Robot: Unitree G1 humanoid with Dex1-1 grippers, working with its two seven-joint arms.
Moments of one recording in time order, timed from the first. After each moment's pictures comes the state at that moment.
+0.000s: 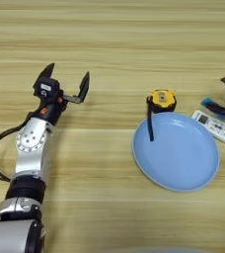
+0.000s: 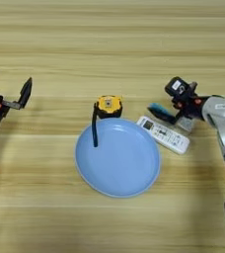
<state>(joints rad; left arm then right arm) -0.37 0.18 0.14 0.60 -0.16 -0.53 -0.40 -0.57 -0.63 0.07 0.59 0.00 -0.03 0.84</state>
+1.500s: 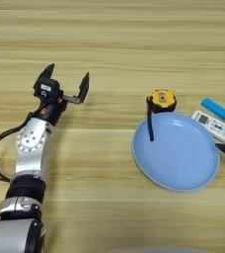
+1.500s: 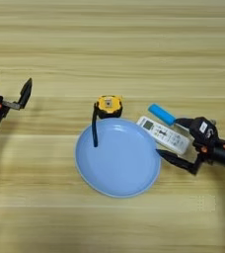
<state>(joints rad) -0.37 0.18 0.14 0.62 -0.16 -0.54 -0.41 -0.06 -0.74 -0.10 0.18 0.26 0.01 1.08</state>
